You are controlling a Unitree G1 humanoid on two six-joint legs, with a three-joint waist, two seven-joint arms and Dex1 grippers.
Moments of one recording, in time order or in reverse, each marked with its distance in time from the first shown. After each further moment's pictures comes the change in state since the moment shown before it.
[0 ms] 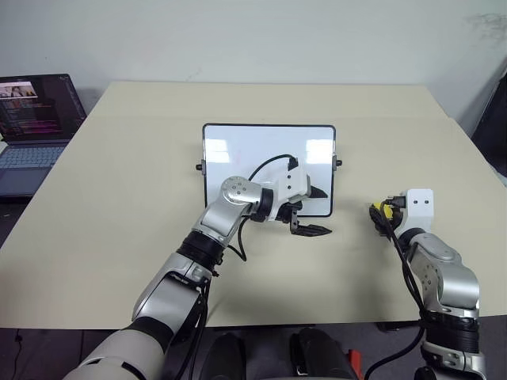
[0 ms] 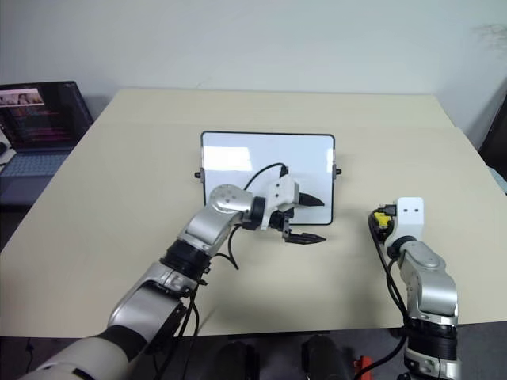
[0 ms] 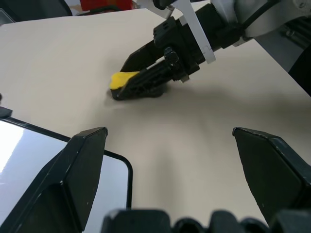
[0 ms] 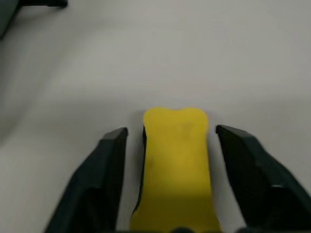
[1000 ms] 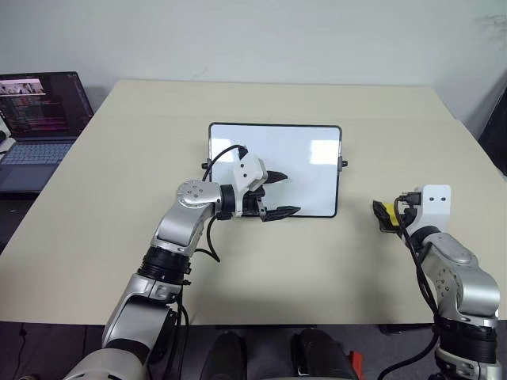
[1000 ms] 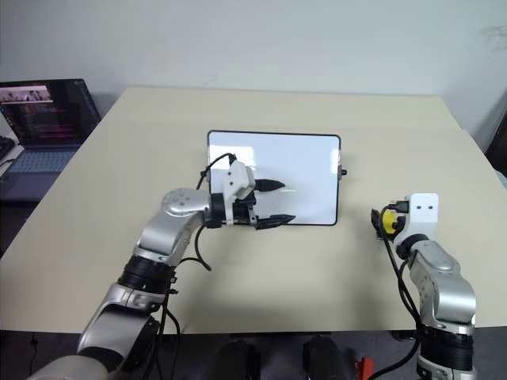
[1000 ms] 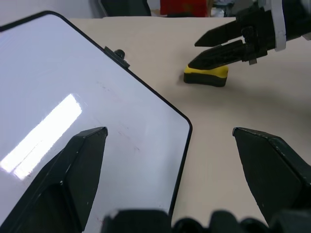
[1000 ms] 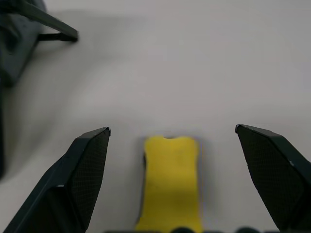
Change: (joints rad) left arm 0.186 0.144 0.186 -0.300 -0.080 0.170 0.152; right arm 0.038 -0.065 -0.023 -0.113 0.116 -0.022 -0.057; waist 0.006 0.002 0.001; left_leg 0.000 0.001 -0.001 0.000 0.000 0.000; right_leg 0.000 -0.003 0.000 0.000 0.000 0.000
